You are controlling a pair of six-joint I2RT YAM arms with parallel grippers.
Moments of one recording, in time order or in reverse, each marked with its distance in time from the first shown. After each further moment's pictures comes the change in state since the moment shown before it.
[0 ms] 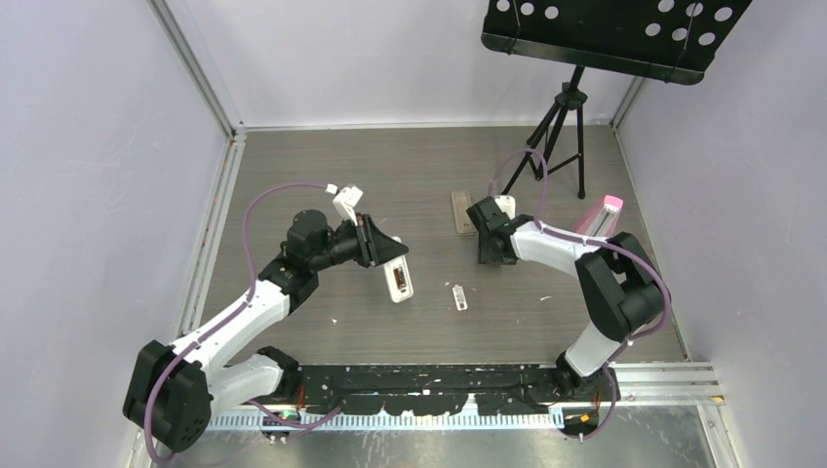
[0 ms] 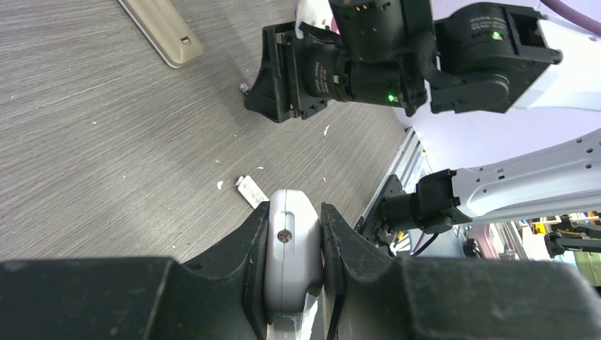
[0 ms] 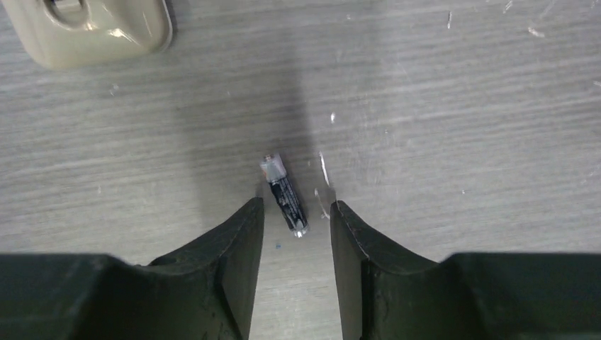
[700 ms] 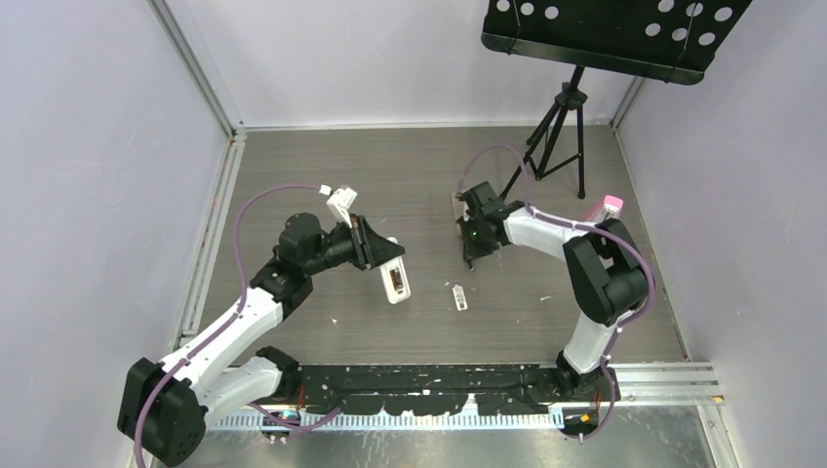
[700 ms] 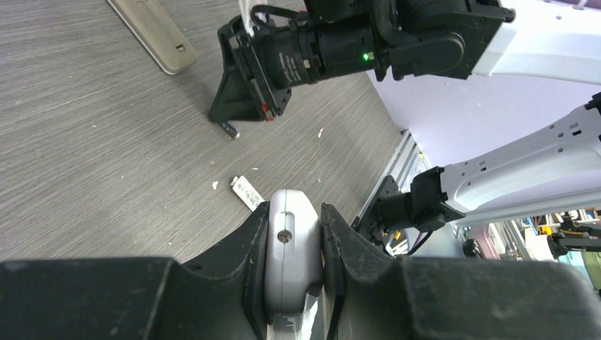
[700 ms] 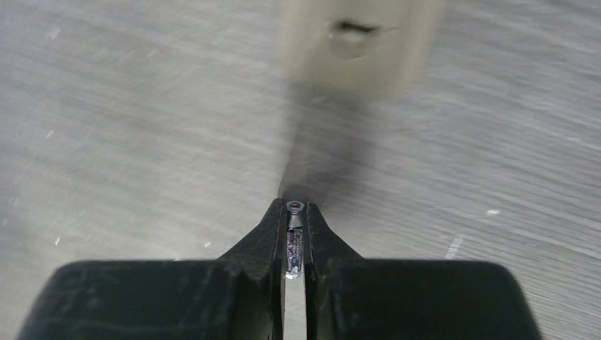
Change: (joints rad) left arm 0.001 -0.085 0.000 -0.051 -0.008 0.008; right arm -0.061 0.136 0.144 0.049 -0.403 -0.289
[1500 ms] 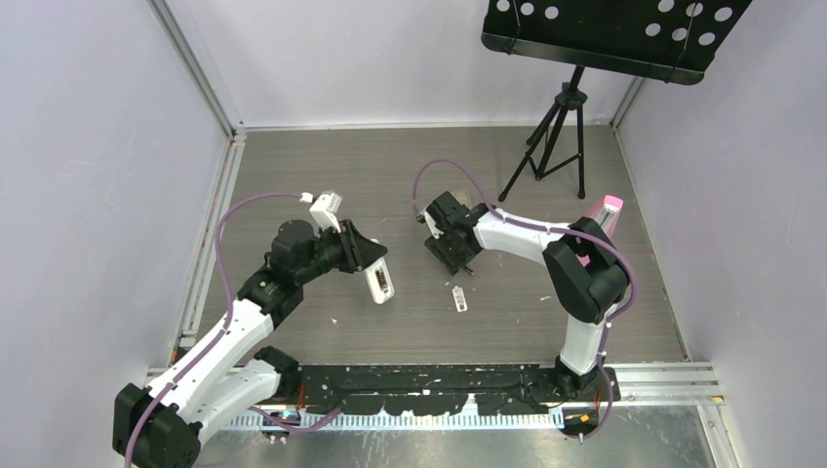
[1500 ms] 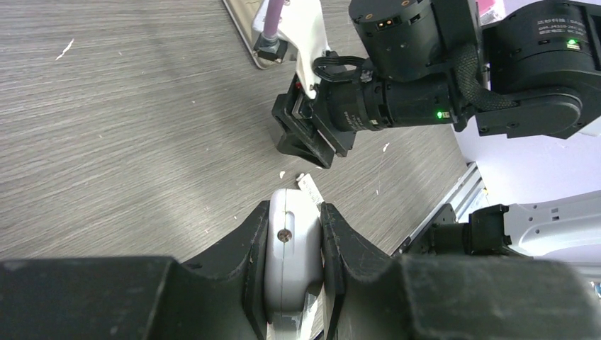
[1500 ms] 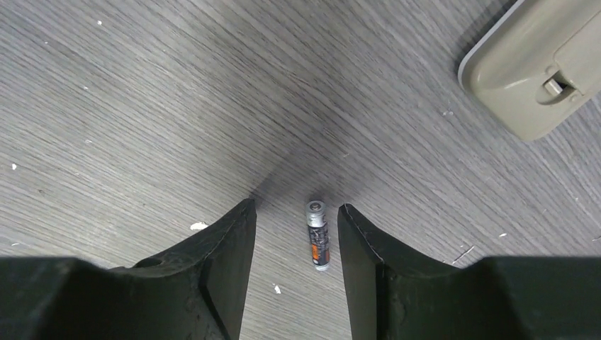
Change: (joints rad) left arm 0.011 -0.116 0.000 -0.216 -0.216 0.053; right arm 0.217 0.075 0.135 -0.176 0.108 -0.329
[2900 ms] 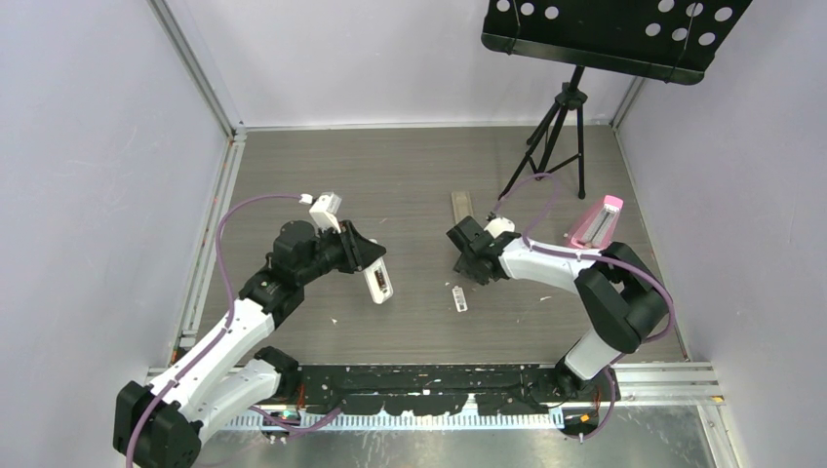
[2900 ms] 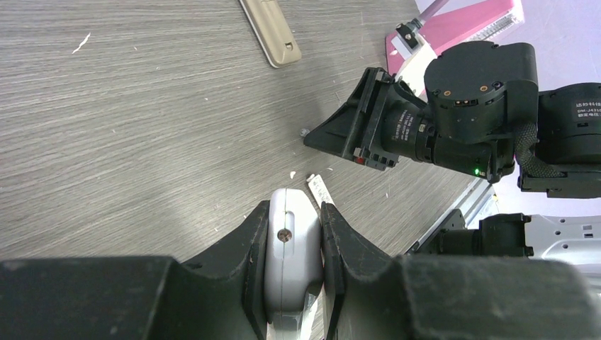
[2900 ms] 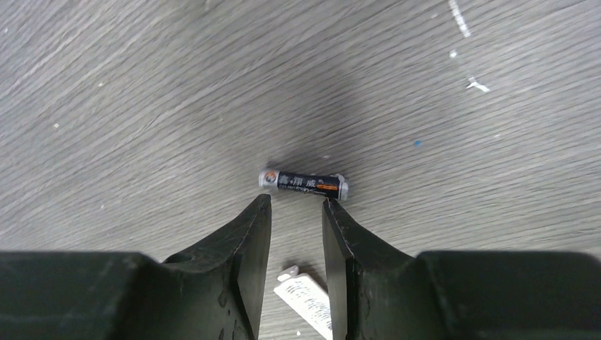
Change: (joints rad) left arm 0.002 0.008 -0.011 -0.002 -0.031 0.000; right arm 0.014 -0.231 -0.323 0.168 0.251 1.215
